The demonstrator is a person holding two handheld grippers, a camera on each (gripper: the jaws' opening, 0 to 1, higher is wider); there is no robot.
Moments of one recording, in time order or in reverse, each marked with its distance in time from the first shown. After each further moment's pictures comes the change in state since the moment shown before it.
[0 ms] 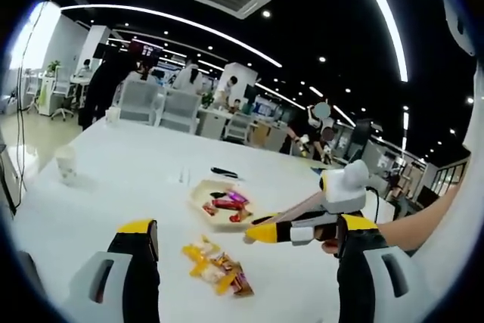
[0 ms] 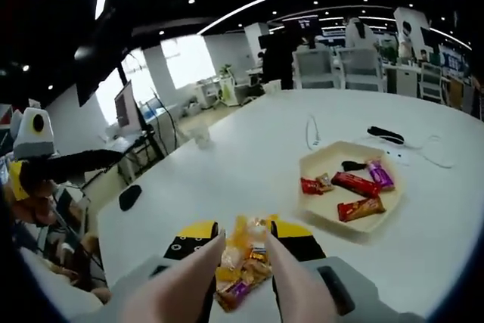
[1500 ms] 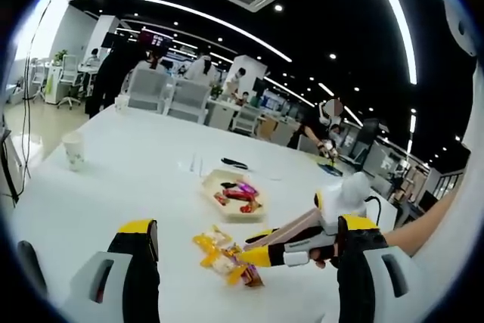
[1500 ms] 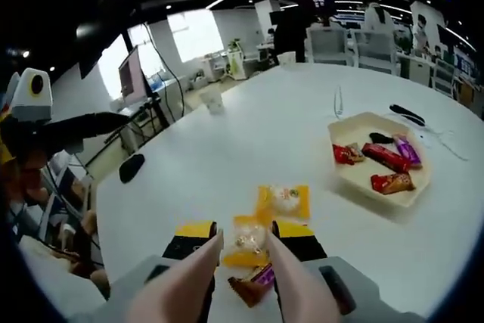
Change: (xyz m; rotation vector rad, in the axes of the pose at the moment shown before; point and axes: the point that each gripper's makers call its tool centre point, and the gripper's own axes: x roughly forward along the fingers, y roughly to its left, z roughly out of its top) left arm -0.002 0.025 -0.008 -0.037 0.023 0.028; right arm 0.034 0.034 -0.049 -0.054 0.154 0.020
